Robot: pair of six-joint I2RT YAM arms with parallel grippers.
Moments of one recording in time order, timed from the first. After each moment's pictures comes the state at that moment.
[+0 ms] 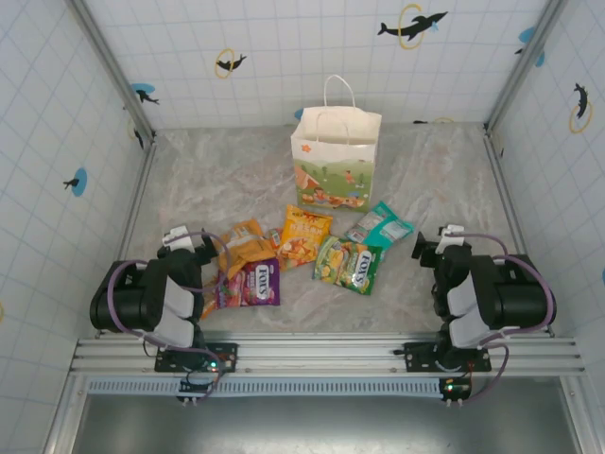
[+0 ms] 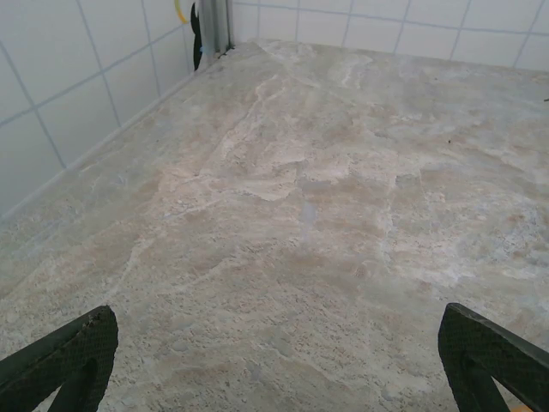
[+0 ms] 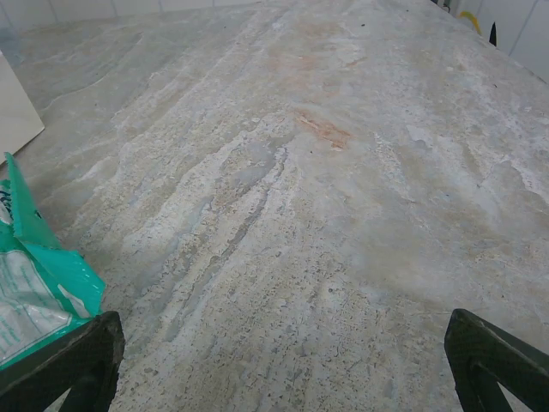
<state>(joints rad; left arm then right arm) 0.00 1.52 0.01 1.23 -0.23 -0.09 0.05 1.52 0.01 1.15 0.12 0.08</state>
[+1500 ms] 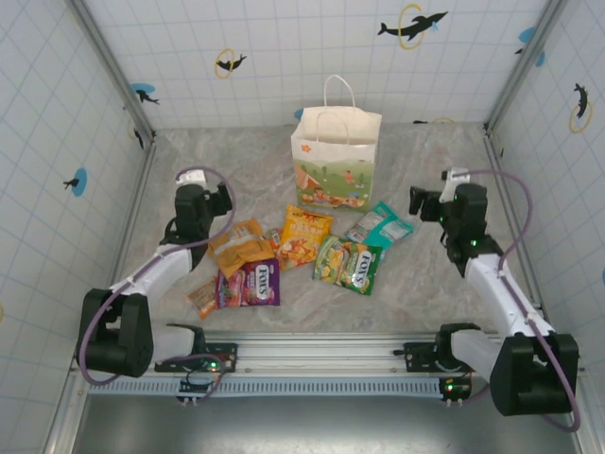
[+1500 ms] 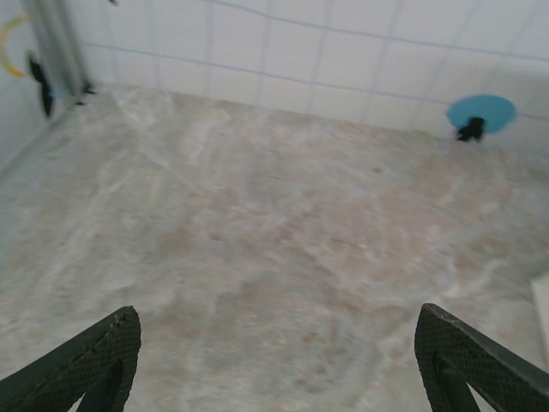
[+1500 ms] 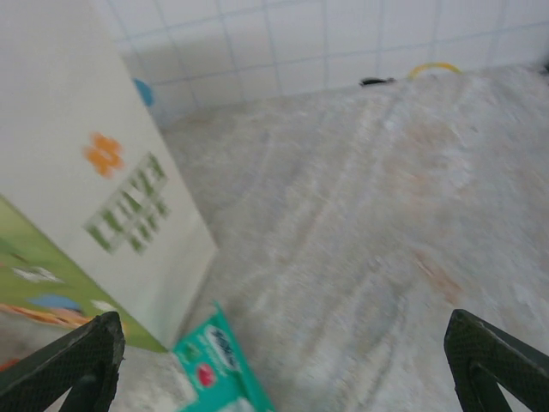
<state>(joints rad) -0.20 1.27 0.64 0.22 -0.17 -0.20 0.10 1.06 0.70 -0.06 -0.09 0.16</state>
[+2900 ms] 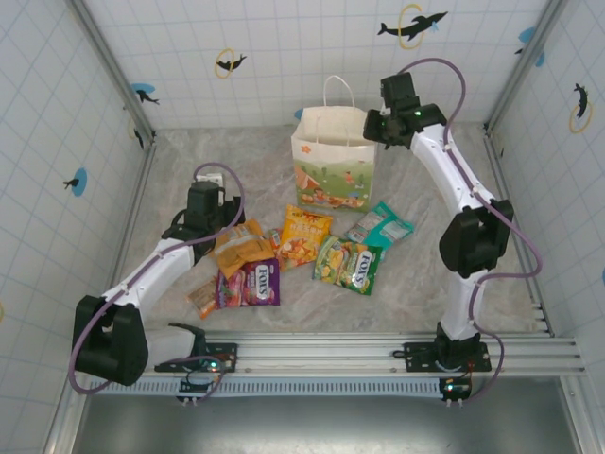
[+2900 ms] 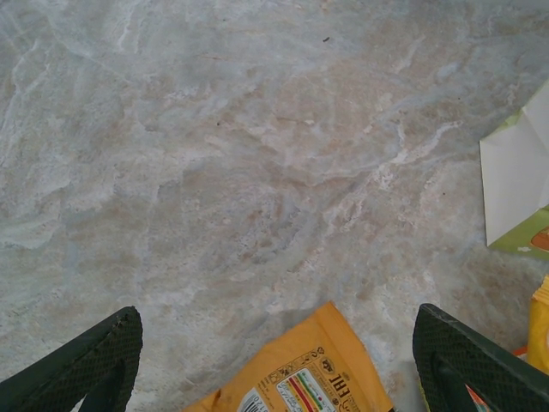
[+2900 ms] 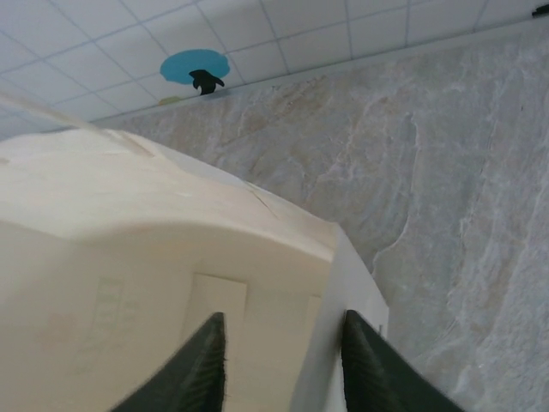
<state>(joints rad) -0.29 1.23 0.74 -0.17 -0.13 -0.22 0.34 1.97 2.02 -0.85 -0.01 0.44</state>
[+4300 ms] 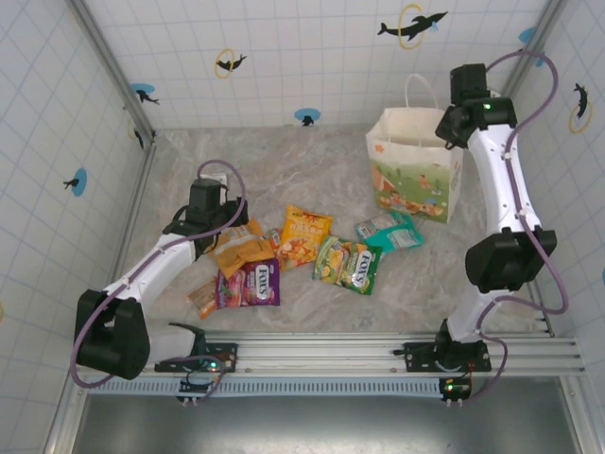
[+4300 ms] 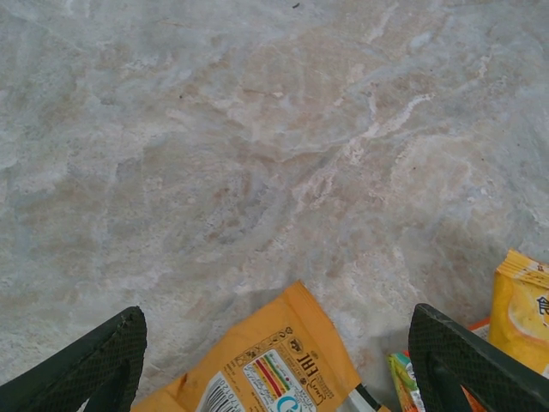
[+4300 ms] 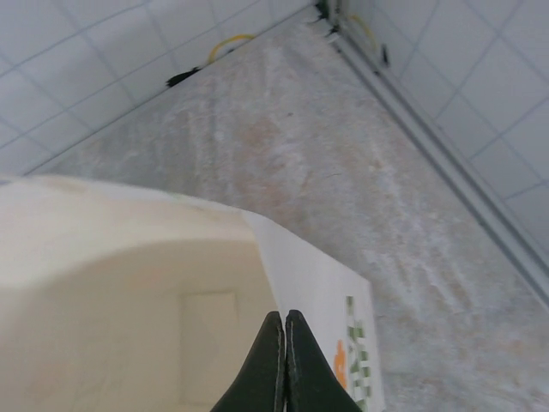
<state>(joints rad) -0.29 1.27 0.77 -0.22 -0.04 -0.24 0.09 1.78 2.01 -1.17 0.34 0.52</state>
